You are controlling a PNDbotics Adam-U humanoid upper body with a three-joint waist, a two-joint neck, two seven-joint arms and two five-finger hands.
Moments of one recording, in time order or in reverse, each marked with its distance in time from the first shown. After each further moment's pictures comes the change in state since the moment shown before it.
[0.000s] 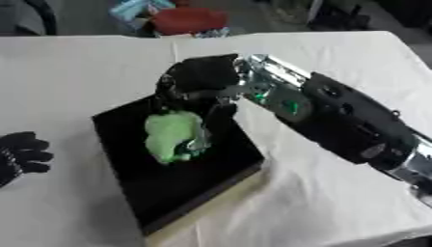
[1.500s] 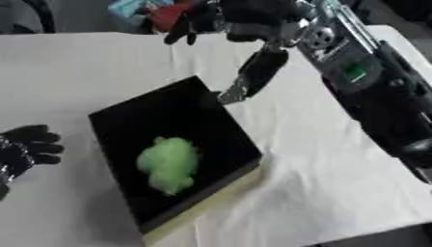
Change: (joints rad) left arm 0.019 -0.001 0.009 0.005 0.001 -0.005 0.018; right arm 0.070 -0.045 -0.377 -0.300 -0.204 0.217 0.088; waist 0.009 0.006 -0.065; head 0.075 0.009
